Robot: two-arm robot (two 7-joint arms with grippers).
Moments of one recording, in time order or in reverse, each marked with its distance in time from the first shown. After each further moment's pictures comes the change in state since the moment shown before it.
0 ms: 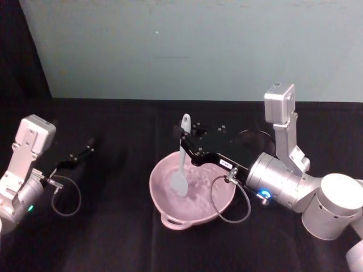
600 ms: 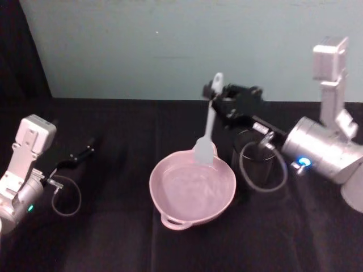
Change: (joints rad) left arm 0.000 0.000 0.000 0.000 0.000 0.000 0.000; right arm 0.016 0.106 0.078 -0.164 0.083 0.097 -0.047
